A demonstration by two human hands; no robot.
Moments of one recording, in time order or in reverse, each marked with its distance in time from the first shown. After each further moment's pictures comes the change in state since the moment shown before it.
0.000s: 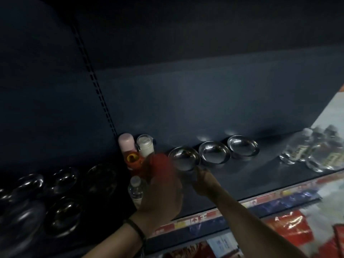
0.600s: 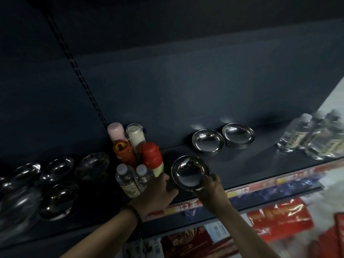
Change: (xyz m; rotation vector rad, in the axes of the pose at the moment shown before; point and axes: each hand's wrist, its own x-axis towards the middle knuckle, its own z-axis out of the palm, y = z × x) left_hand 0.010 0.012 0.049 -0.309 -0.289 -0.305; right_hand -0.072 0.074 0.035 0.184 0.151 -0.056
